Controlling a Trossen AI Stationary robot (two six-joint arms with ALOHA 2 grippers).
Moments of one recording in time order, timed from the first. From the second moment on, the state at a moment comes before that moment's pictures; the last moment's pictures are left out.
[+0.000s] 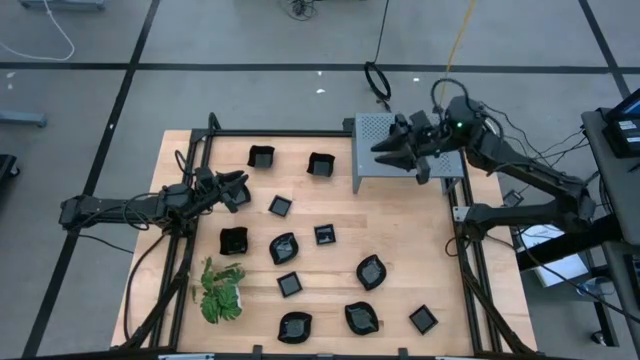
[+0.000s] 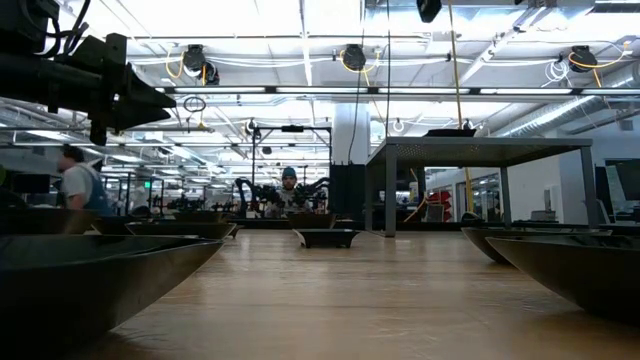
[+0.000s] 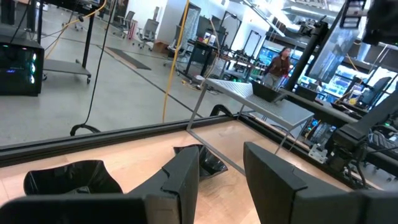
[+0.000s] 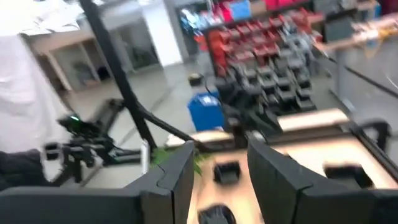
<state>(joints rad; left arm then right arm) 0.06 0.25 0.03 0.24 -0.58 -0.37 -0.50 1.04 1.09 -0.09 -0.73 0.24</state>
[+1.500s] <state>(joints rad) 0.06 0.25 0.04 0.24 -0.58 -0.37 0.63 1.11 0.57 -0.44 -0.34 0.80</state>
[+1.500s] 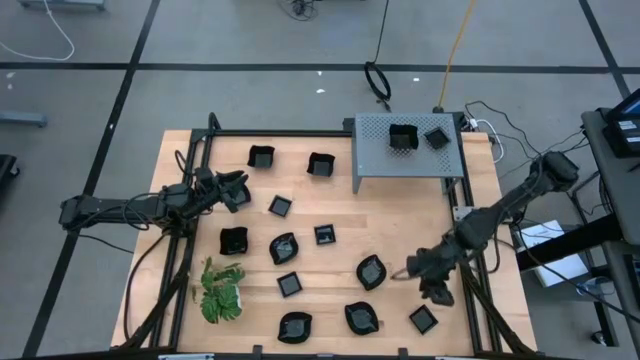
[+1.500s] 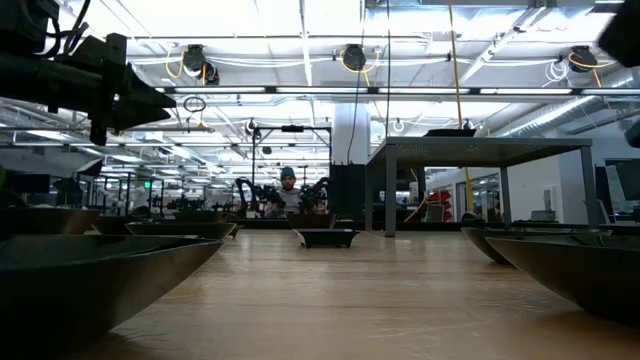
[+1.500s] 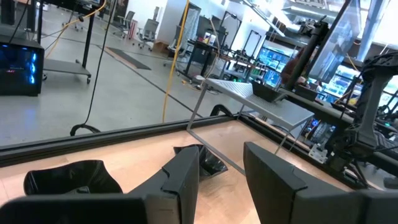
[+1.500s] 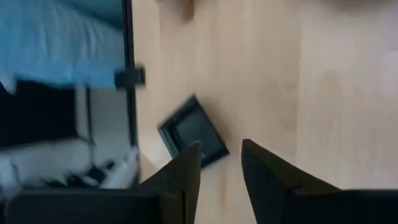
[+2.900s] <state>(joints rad) 0.06 0.25 0.03 0.24 -0.58 -0.37 0.75 1.48 0.57 -0.16 -0.38 0.22</state>
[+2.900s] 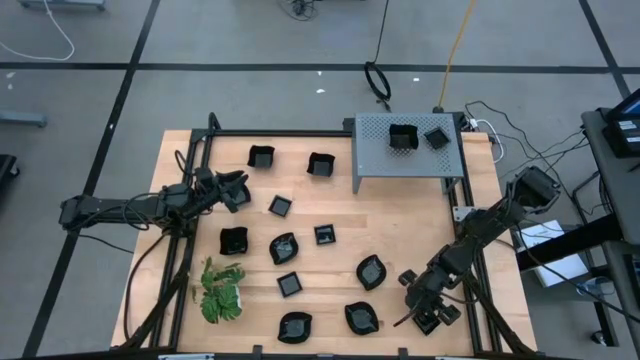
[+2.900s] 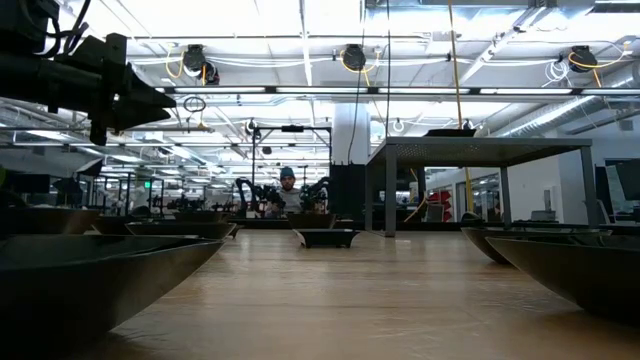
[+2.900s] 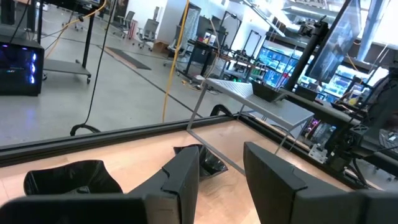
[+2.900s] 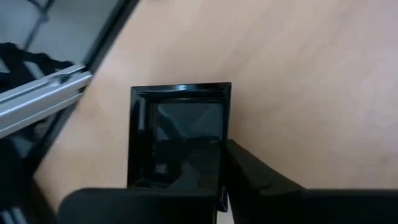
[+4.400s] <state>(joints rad) 0.06 0.25 0.04 0.24 -0.58 -0.37 -0.47 0.79 1.12 -1.00 0.46 0.24</state>
